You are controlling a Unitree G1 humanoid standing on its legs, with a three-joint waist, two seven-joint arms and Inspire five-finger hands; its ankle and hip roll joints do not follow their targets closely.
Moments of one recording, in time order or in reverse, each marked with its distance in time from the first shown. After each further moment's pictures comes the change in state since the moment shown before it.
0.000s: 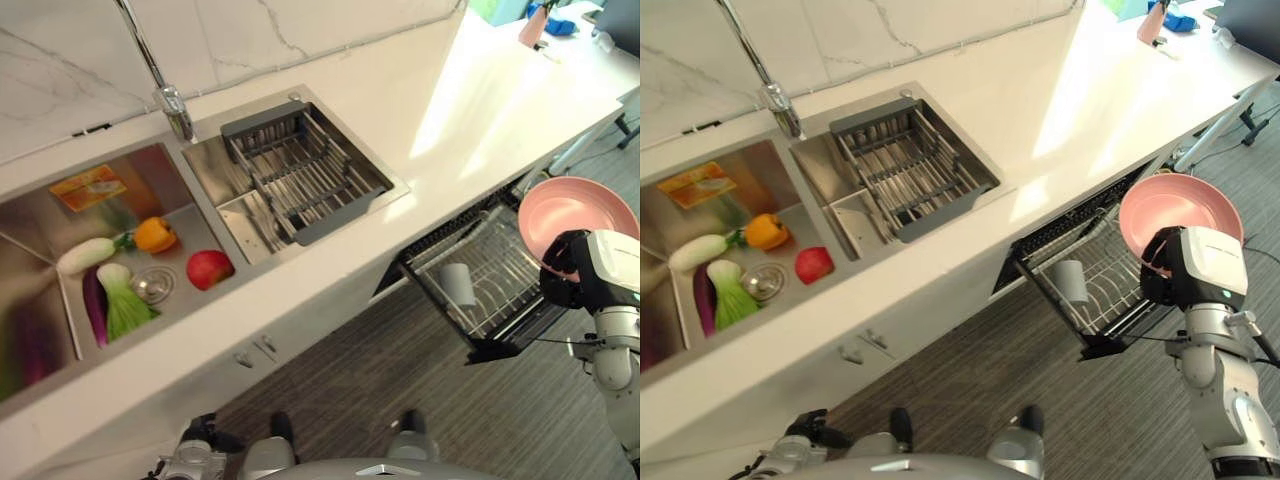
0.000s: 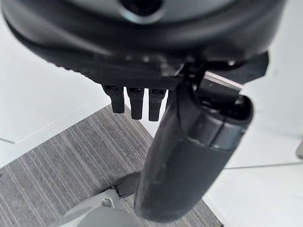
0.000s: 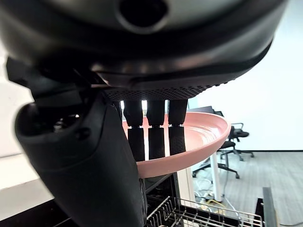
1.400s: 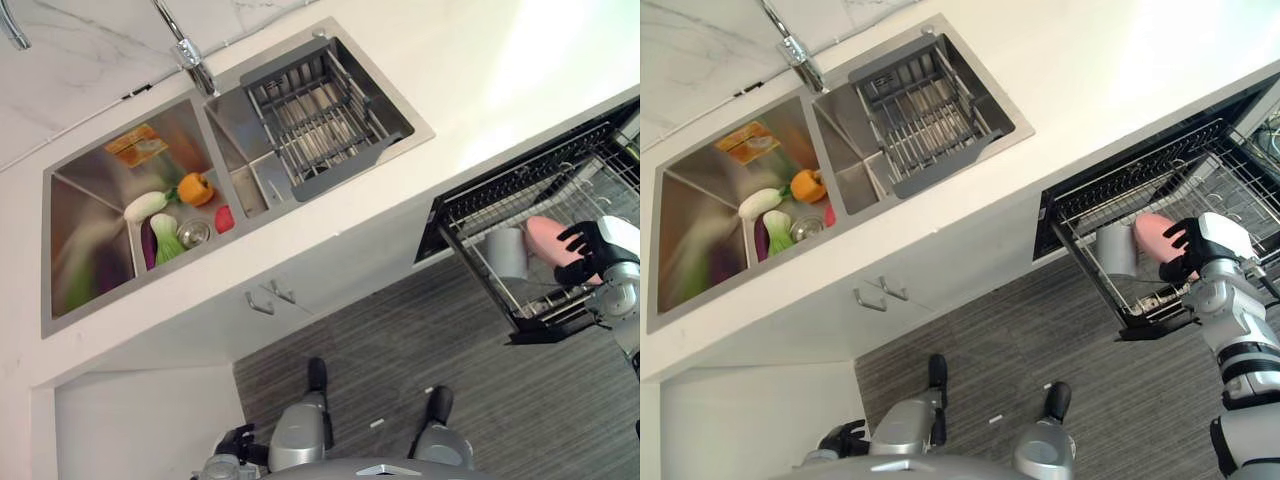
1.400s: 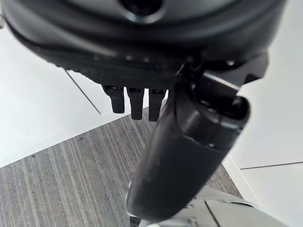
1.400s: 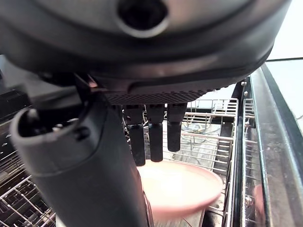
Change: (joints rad) left arm 0.049 -0.111 -0.135 -0.033 -0.155 -0.029 -0.049; right arm -0.577 -0.245 0.419 0.819 0.327 0.004 0.097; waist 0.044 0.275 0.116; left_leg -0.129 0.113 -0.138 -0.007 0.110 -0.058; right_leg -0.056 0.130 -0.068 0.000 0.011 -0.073
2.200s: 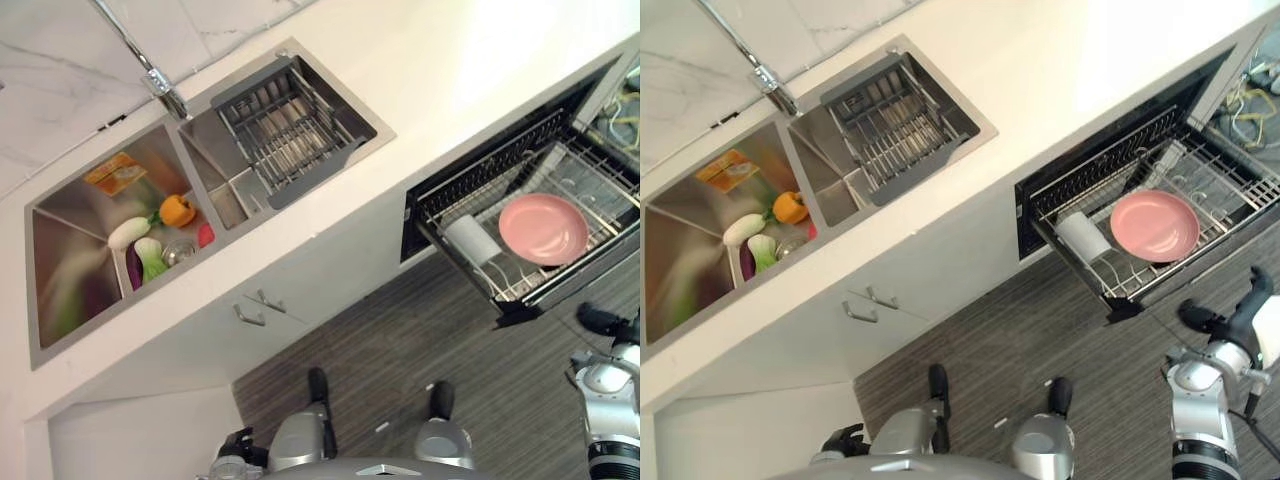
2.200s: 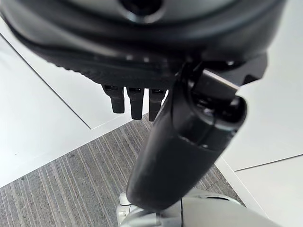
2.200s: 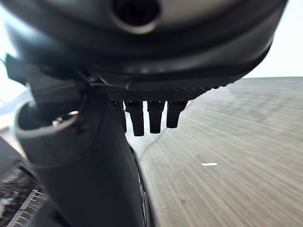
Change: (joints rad) left arm 0.017 -0.060 0.022 -0.018 0.029 0.031 0.078; right arm 0.468 0.449 -0.562 -0.361 0.123 0.086 -0.398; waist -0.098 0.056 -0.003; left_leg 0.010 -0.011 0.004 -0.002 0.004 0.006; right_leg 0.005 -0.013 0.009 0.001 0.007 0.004
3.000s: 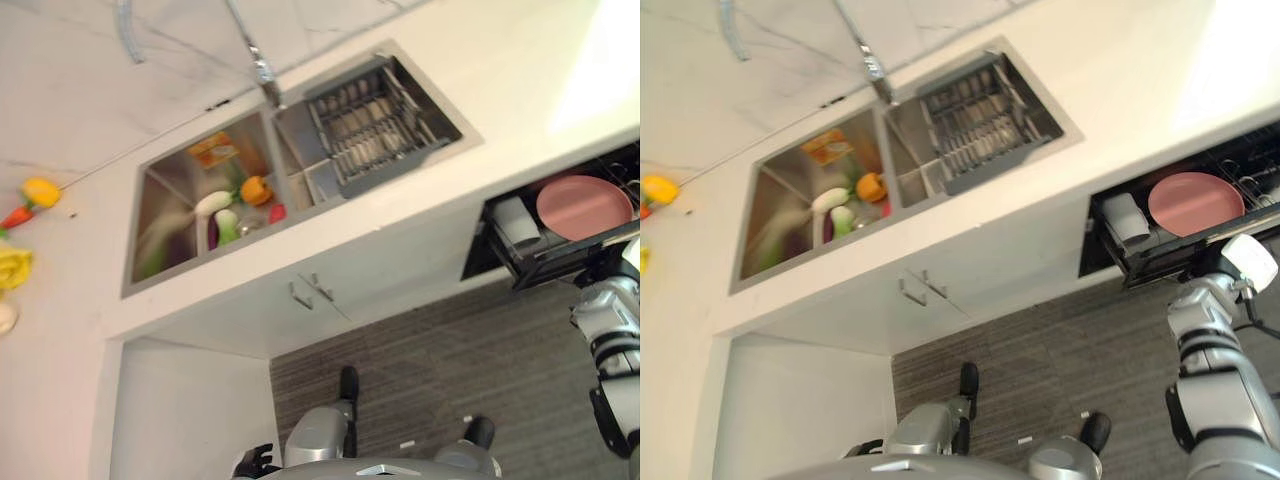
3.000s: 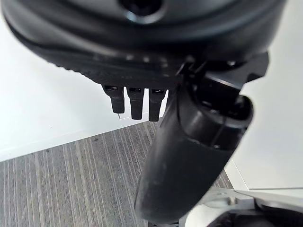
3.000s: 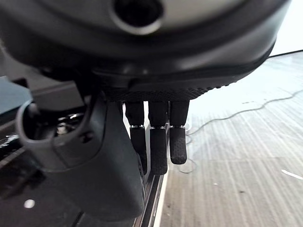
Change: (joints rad) left arm 0.098 -0.007 -0.112 0.006 -0.003 -0.046 -0.038; right arm -0.673 -0.287 0.583 0.720 -0.047 0.130 0.125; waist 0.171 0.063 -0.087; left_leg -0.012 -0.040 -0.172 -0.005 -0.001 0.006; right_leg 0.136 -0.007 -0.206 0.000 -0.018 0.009
